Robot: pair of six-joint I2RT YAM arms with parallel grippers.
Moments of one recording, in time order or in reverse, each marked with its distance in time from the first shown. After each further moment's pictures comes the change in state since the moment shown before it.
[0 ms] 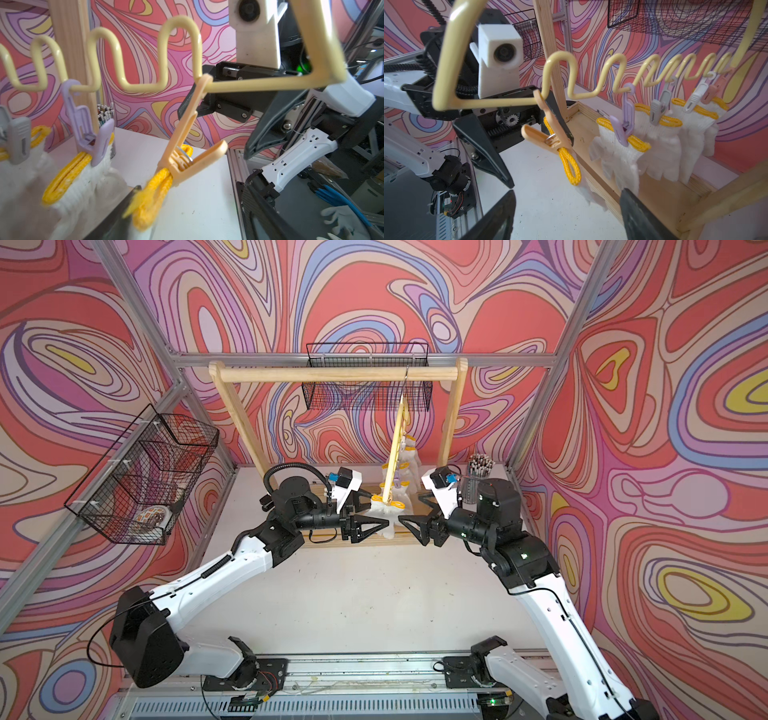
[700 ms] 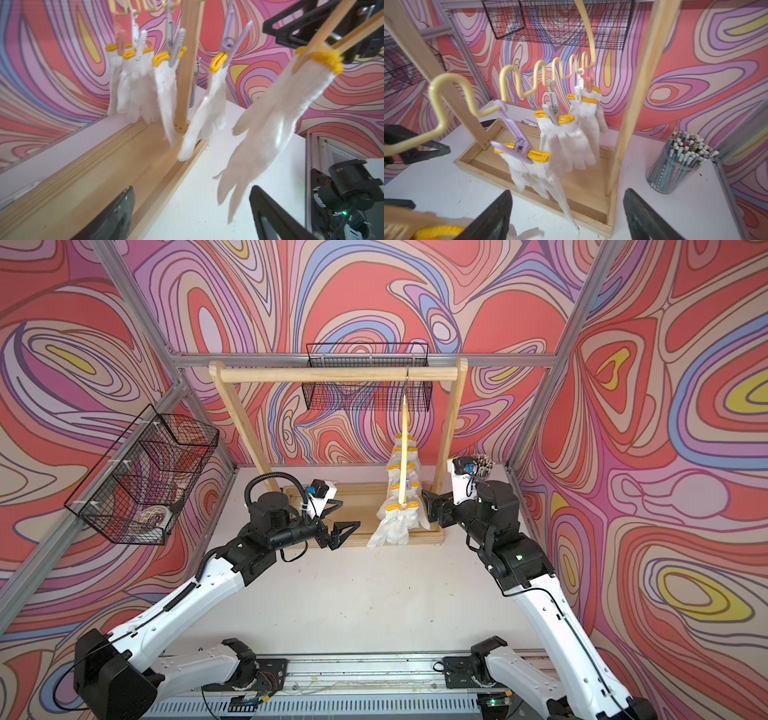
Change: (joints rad) left arm 0.114 -0.237 -0.178 -0.301 -0.394 0.155; right arm -0.001 0.005 -0.060 0.121 0.551 0.127
